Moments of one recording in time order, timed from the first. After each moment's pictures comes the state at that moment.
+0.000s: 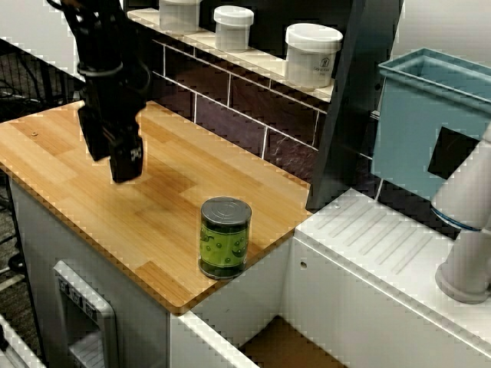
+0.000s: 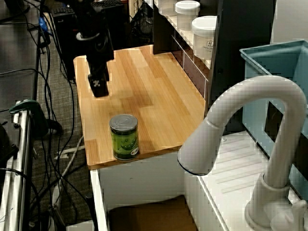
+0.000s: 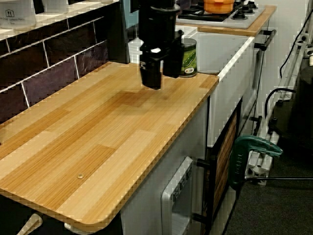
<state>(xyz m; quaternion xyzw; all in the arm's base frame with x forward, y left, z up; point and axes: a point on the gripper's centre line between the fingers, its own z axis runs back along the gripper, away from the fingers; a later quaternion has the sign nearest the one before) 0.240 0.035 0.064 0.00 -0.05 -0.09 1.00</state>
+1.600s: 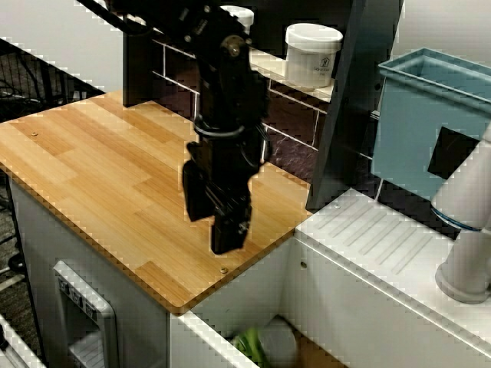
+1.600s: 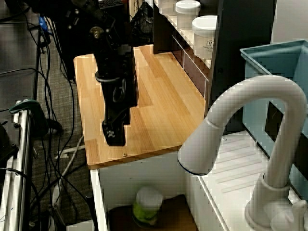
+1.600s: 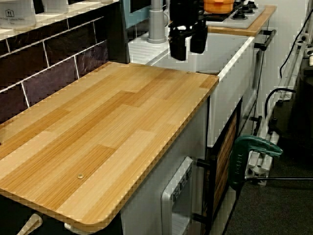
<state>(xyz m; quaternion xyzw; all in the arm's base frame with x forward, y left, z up) 0.249 -0.100 0.060 0.00 -0.02 -0.18 0.98</state>
